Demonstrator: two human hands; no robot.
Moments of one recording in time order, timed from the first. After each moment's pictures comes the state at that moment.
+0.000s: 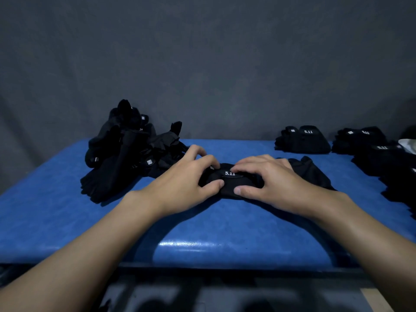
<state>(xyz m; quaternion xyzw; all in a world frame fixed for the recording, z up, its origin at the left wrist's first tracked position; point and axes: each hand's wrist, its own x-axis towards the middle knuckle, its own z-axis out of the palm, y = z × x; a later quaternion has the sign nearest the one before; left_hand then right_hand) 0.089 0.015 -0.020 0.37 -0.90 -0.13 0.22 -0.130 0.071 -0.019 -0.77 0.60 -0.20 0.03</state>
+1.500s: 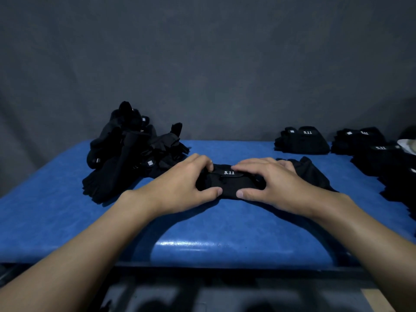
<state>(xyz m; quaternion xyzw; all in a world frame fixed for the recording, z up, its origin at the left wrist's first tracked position) 0.094 0.006 -0.024 0.35 -0.90 -0.15 0.20 -0.134 0.074 -0.021 -0.76 0.62 -0.19 0.04</state>
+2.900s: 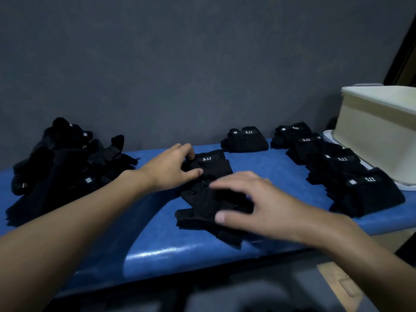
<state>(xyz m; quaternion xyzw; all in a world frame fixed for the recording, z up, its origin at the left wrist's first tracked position) 0.000 -0.026 -0.009 0.35 -0.92 -0.11 0.16 -0.163 0.166 -0.005 -0.74 0.61 -0.24 0.11</state>
